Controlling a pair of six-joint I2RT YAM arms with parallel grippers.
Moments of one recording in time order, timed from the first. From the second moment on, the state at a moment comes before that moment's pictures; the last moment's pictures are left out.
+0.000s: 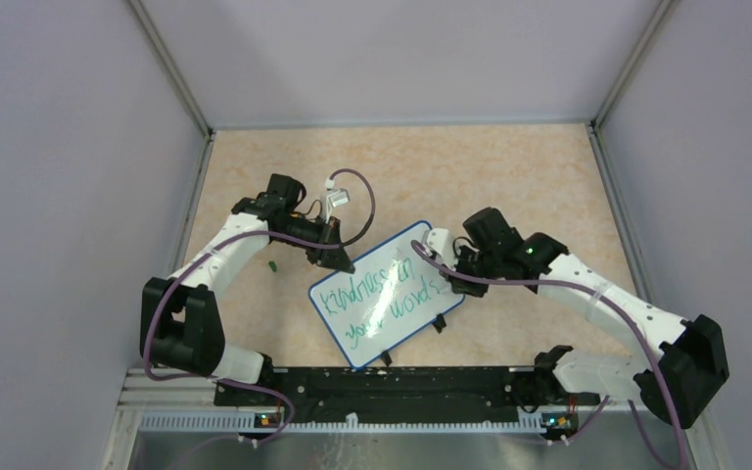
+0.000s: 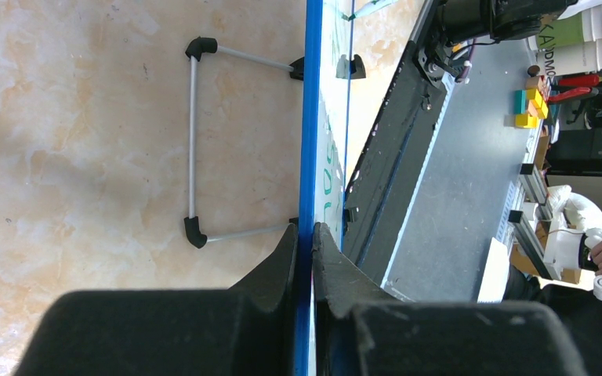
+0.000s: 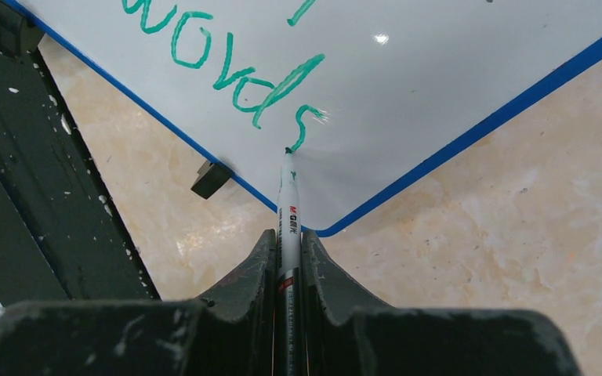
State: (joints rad) left arm -0.25 1.44 1.05 -0.81 0.99 0.24; right arm 0.70 1.15 0.91 -0.76 -0.27 -0.49
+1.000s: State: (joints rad) left arm -0.25 1.44 1.05 -0.80 0.99 0.24; right arm 0.66 1.11 0.92 -0.78 -0.32 -0.46
